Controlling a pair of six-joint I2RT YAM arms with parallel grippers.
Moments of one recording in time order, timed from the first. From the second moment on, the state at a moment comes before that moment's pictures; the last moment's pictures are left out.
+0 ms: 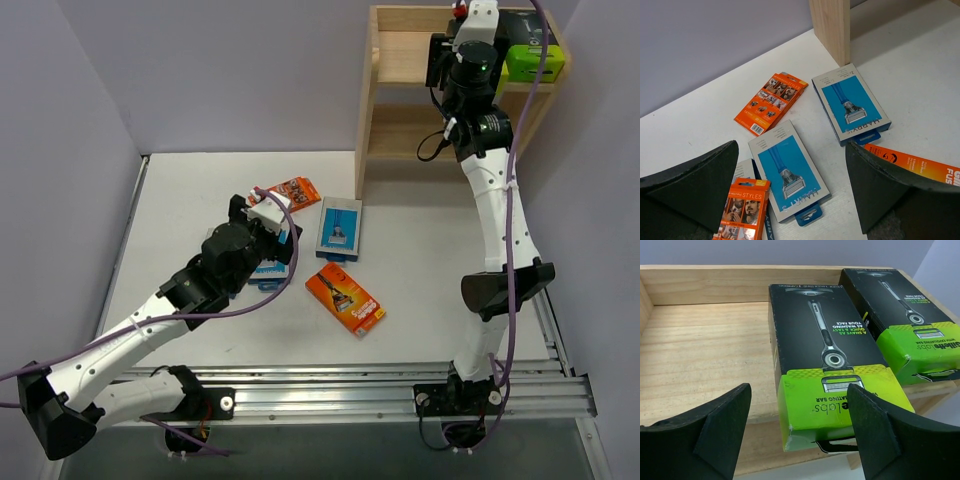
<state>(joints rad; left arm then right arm) -0.84 1.04 0.98 -0.11 -0.42 0.12 0.21 1.90 2.35 -0.43 0.48 -0.12</state>
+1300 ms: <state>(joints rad) -0.87 1.14 0.98 -0.11 -0.42 0.12 0.24 2.04 2.41 -0.20 0.77 -0.23</state>
